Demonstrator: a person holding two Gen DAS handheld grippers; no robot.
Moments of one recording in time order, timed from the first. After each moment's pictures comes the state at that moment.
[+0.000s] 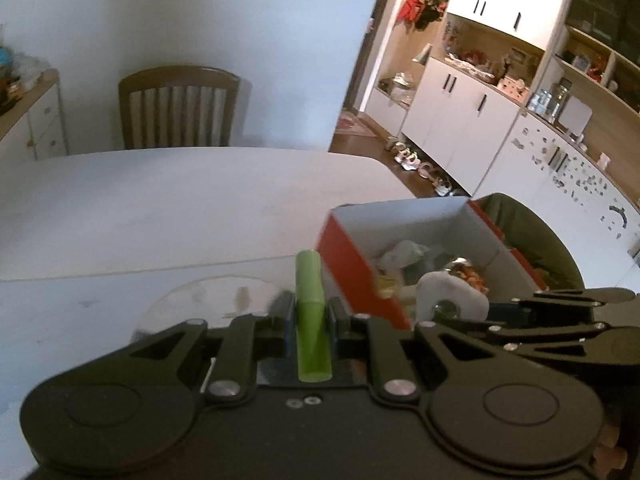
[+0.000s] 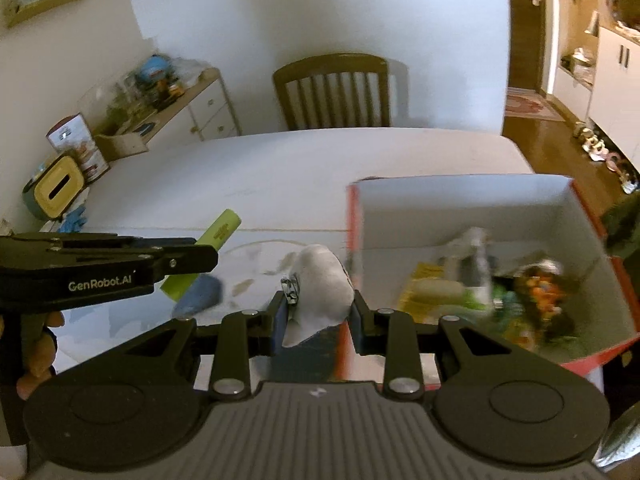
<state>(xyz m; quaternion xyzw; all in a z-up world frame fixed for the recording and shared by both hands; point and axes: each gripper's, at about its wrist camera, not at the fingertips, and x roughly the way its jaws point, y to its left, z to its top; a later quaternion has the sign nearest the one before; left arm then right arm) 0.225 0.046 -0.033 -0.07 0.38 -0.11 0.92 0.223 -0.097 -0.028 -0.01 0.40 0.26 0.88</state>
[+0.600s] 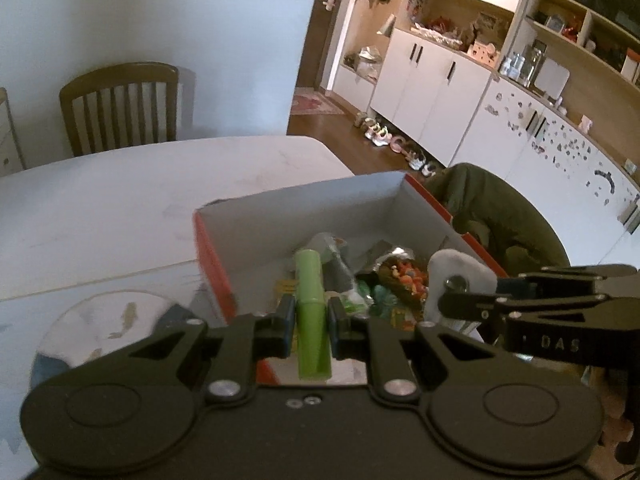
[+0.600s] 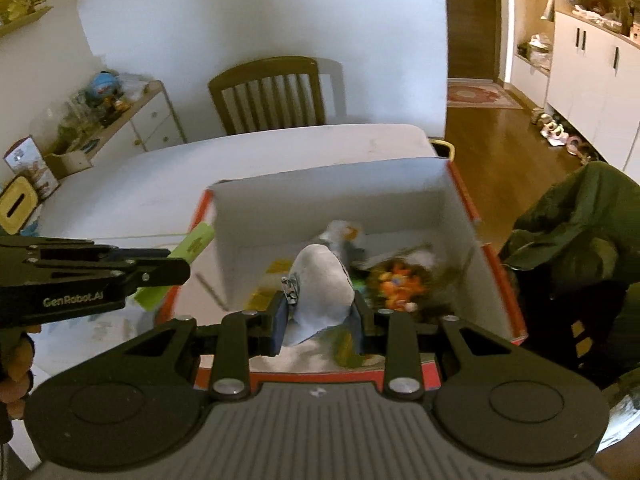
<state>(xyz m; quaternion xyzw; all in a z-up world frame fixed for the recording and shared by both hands) 0.265 -0.066 -0.052 -0.04 0.40 -0.15 0.90 0.271 -0.215 -0.045 0.00 0.41 0.21 0.89</state>
